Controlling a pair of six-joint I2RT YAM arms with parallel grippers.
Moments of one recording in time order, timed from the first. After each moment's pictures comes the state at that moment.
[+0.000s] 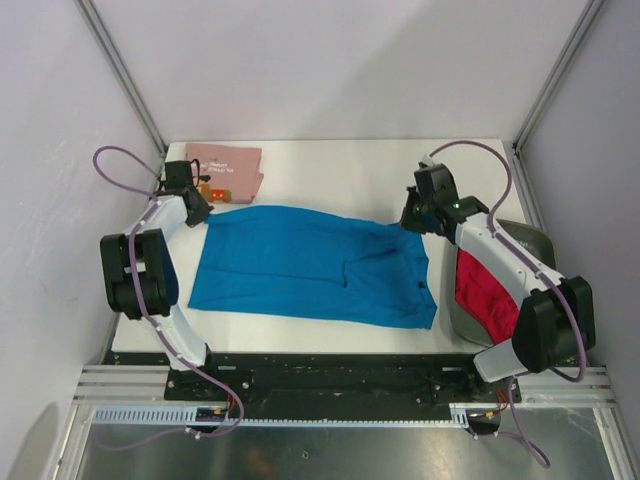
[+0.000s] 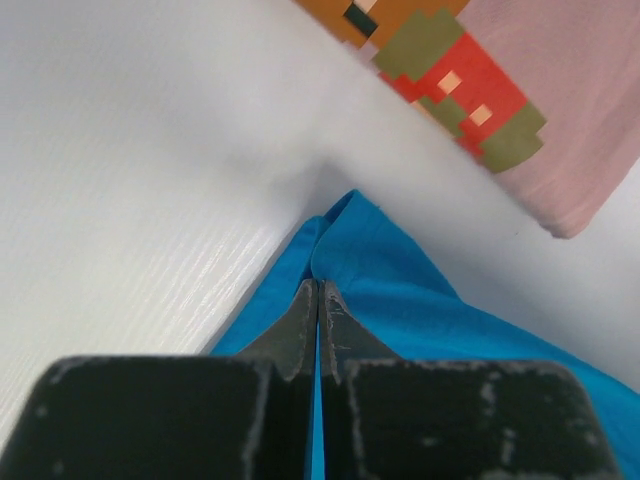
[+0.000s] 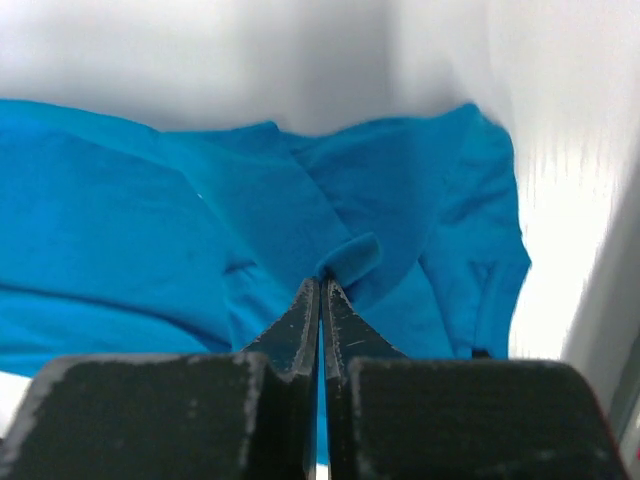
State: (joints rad) left arm 0.13 1.80 1.26 -0.37 -0.13 -0.50; right arm 0.38 1.49 1.23 -0.54 0.05 0.53
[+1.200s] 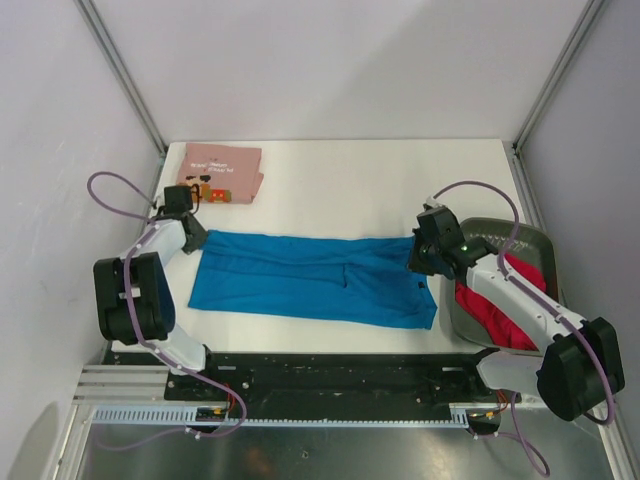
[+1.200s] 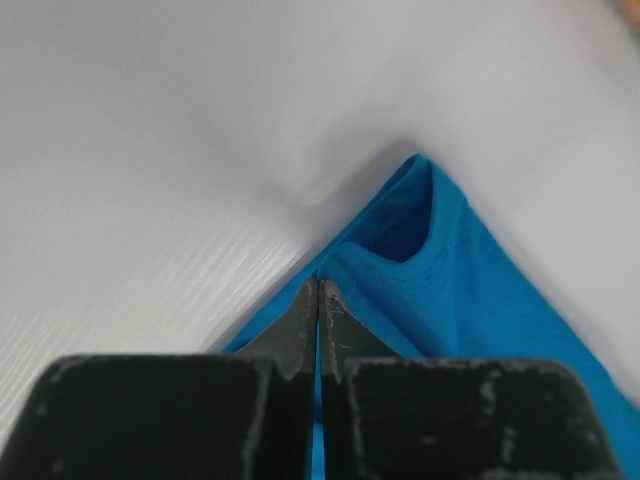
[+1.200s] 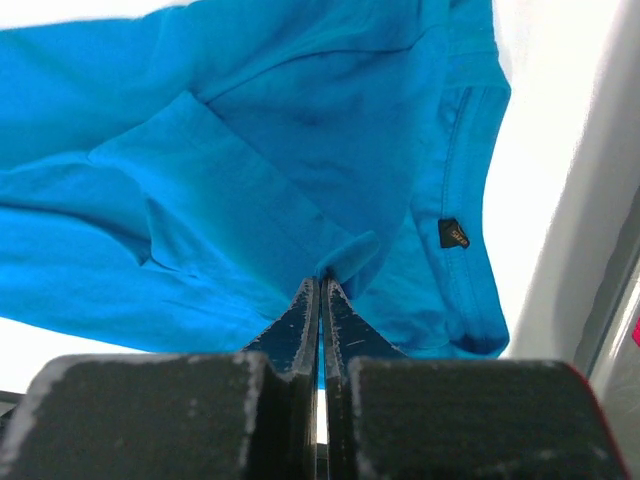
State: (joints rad) left arm 0.15 1.60 1.00 -0.38 -0.23 -0.53; right arm 0.45 1.21 0.87 -0.58 0.08 0.59
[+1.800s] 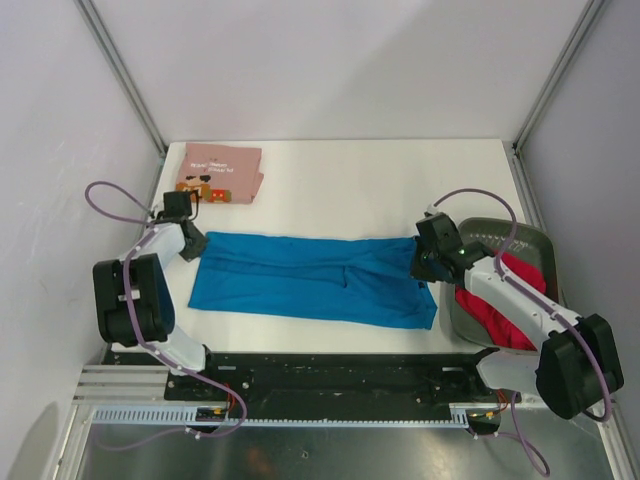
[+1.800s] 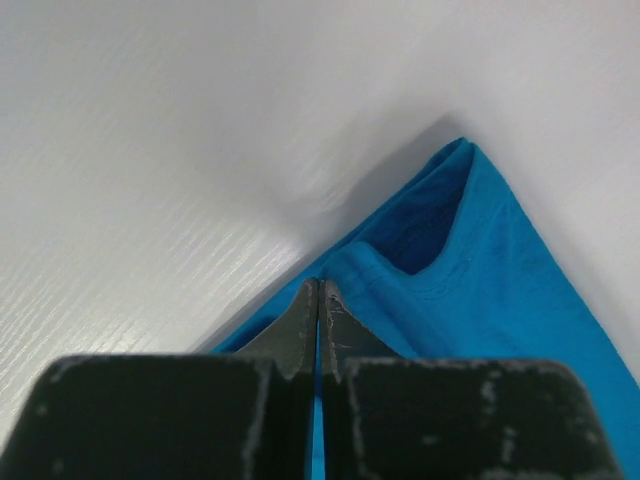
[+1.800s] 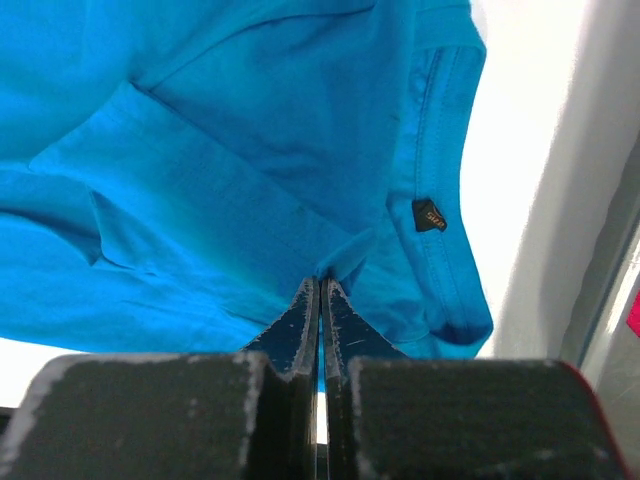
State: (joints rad) left arm 0.16 1.60 0.94 -0.41 -0.23 -0.59; right arm 0.46 1.22 0.82 -0.58 0.10 0.60
